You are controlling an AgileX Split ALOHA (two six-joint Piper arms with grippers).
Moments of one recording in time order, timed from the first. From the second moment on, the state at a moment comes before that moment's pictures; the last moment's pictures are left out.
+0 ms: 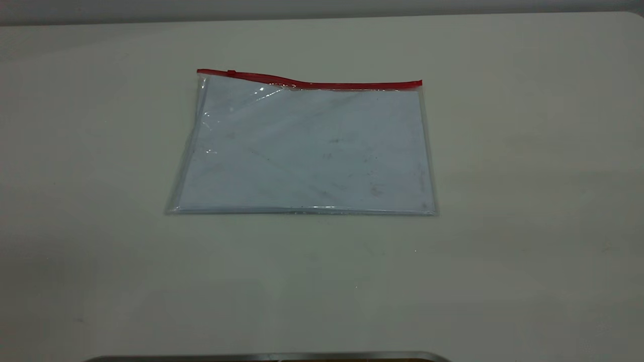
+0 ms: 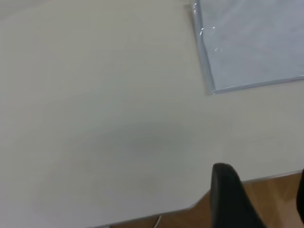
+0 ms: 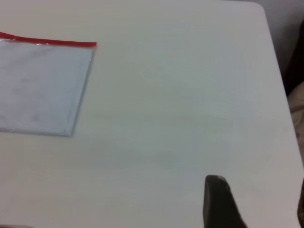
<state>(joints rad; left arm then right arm) 0.07 -0.02 -0.49 -0.20 1.15 0.22 0.05 -0.02 -0.48 -0.01 1.13 -0.02</state>
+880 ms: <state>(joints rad) 0.07 0.64 -0.52 -0.28 0.71 0.12 0.05 0.71 -0.50 0.20 0.49 -0.32</state>
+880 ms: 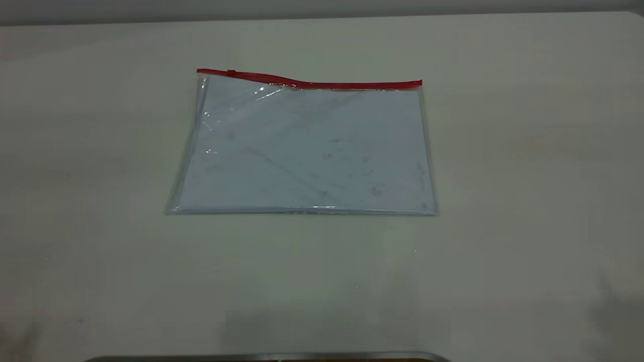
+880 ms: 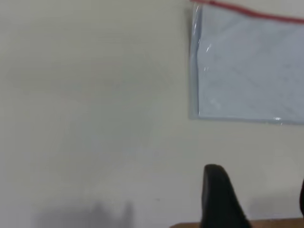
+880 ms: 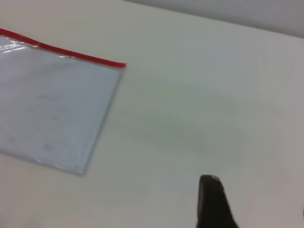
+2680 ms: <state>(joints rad) 0.05 2.68 -1.89 -0.93 0.79 1.00 0.26 2.07 -1.22 1.46 0.53 -1.46</state>
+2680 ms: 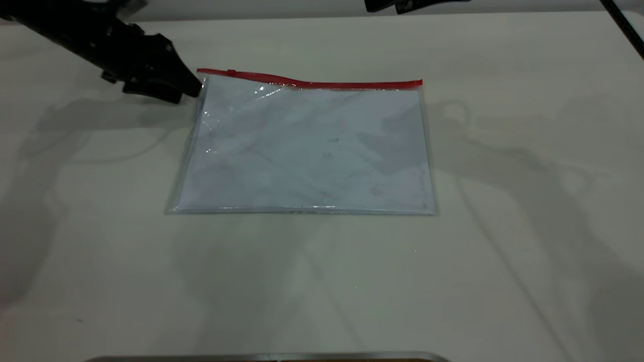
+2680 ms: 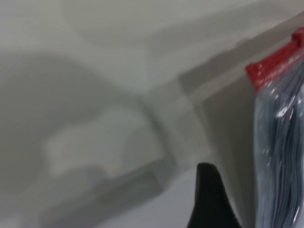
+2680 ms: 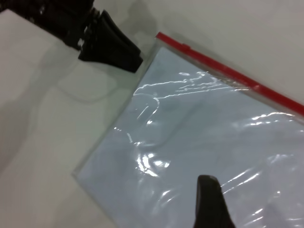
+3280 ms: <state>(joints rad) -0.03 2.69 -1.90 -0.94 0.70 1.05 0.26 2.07 -1.22 1.47 0.53 -1.46</state>
